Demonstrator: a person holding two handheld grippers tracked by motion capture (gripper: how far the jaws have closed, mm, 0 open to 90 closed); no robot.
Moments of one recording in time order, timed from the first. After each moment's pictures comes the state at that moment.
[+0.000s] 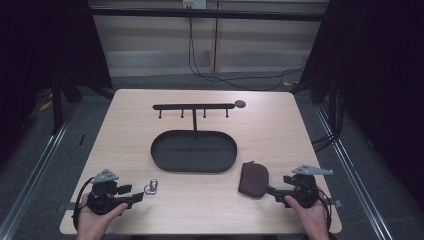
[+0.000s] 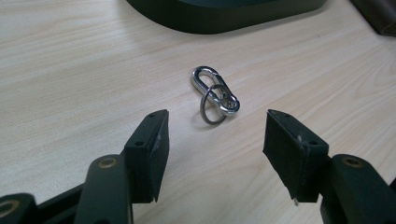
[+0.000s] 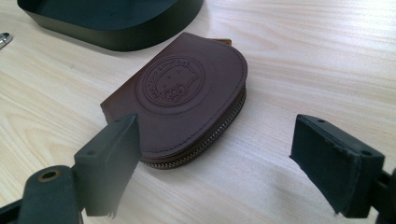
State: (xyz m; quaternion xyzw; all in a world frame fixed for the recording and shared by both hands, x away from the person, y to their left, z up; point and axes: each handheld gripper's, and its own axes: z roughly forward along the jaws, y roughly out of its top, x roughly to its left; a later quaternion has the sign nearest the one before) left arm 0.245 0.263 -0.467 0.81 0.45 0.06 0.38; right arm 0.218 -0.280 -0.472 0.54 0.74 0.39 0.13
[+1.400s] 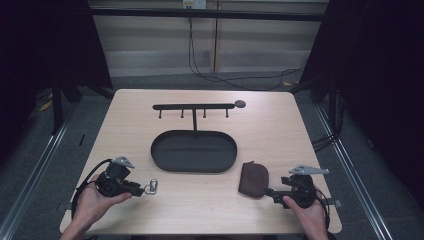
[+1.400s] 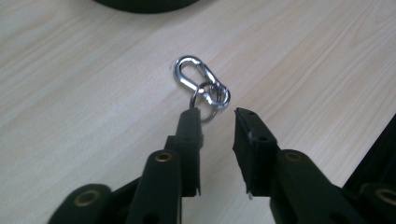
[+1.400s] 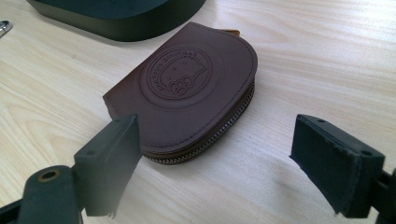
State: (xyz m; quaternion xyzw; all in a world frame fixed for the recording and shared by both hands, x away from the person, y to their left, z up) left arm 0.291 0.238 -0.441 0.90 0.36 -0.02 0.25; right arm 0.220 -0.275 -0.474 0.53 0.75 0.38 0.12
